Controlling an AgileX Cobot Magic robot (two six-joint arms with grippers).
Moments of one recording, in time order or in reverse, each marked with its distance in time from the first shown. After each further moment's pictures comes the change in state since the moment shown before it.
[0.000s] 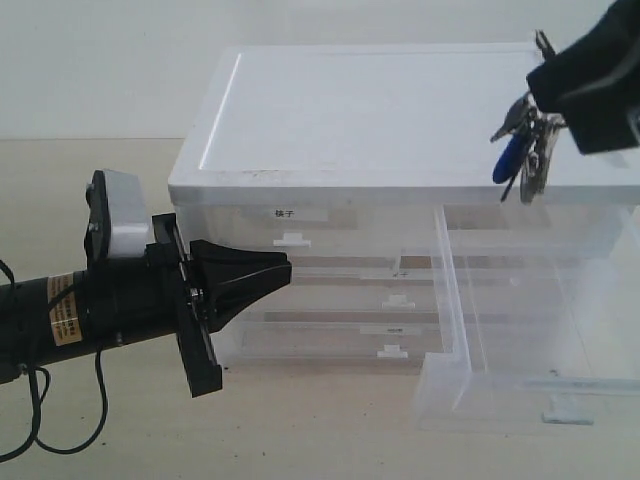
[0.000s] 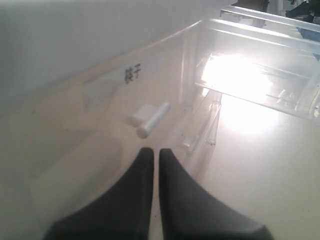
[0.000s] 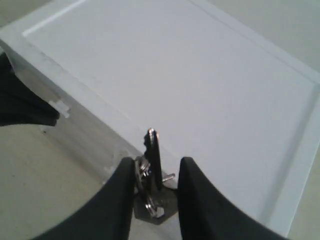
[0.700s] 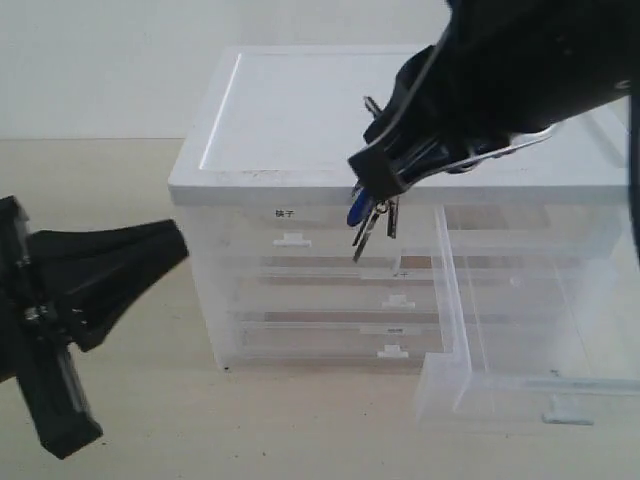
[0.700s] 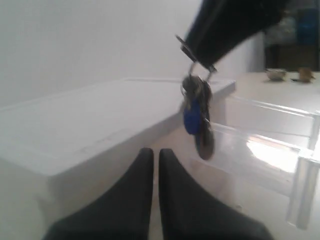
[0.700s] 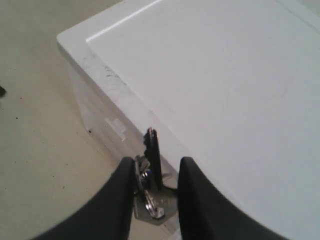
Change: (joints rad) left arm 0.000 -0.576 0.338 -0.231 0.014 0.022; right arm 0.000 0.258 -0.048 0.188 -0.139 -0.156
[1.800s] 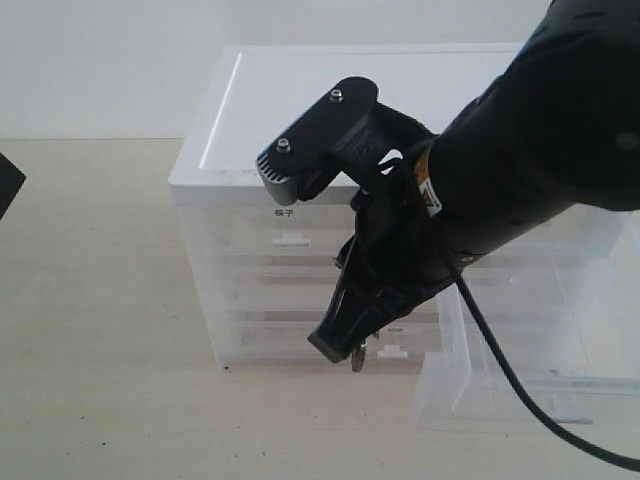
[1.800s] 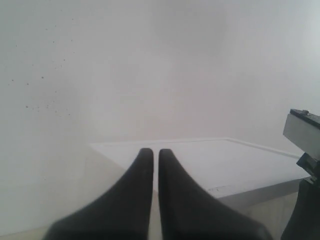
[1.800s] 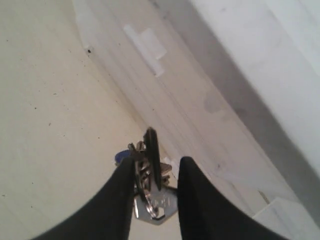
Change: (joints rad) left arm 0.000 -0.237 0.129 -0.424 0.000 0.014; right arm 0.049 0.224 0.118 -0.055 -0.048 0.003
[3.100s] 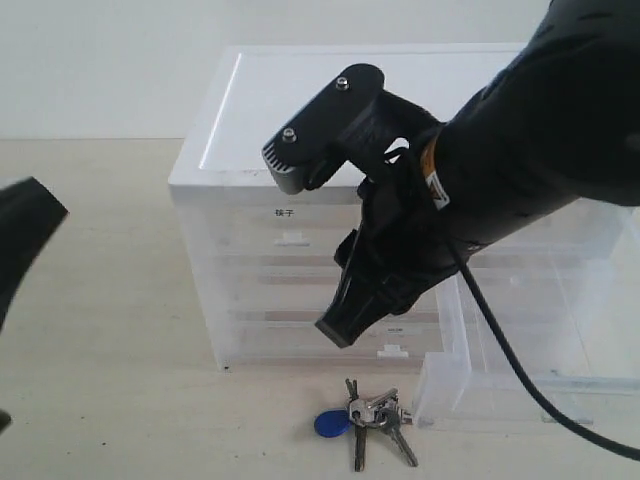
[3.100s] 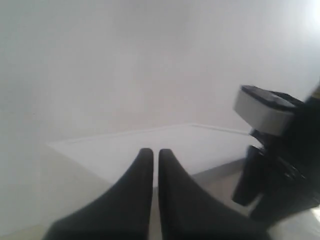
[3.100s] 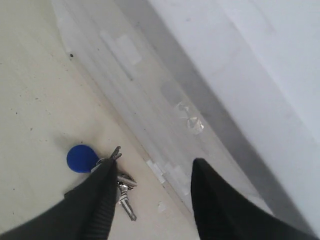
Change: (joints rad) left arm 0.000 0.000 0.000 0.177 0.000 -0.012; right arm 0.000 -0.011 -0.002 -0.072 0.001 0.046
